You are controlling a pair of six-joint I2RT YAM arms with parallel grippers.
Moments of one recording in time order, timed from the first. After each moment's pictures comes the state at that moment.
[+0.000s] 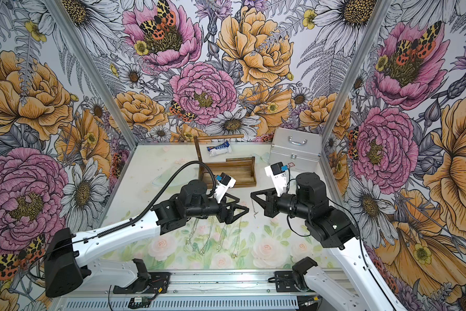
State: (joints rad) left arm -0.98 1.32 0.98 -0.07 0.33 -0.45; right arm 0.46 0.79 1.11 -0.75 -0.55 0.35
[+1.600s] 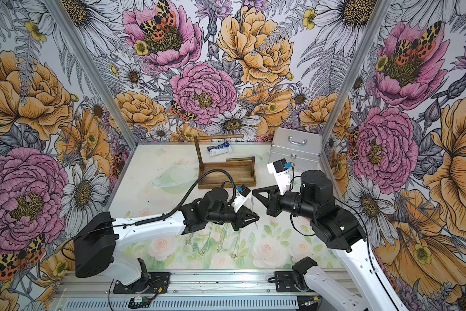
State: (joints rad) left arm -1.06 1.55 0.98 0.10 0.38 -0.40; right arm 0.46 0.81 1.20 -0.81 -0.55 0.32
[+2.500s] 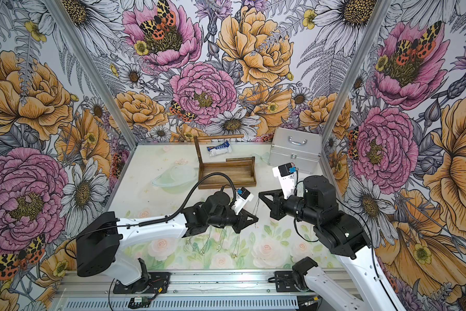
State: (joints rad) left arm -1.08 1.57 0.94 0.12 0.32 -0.50; right arm 0.46 0.76 1.16 -0.88 -0.42 0.31
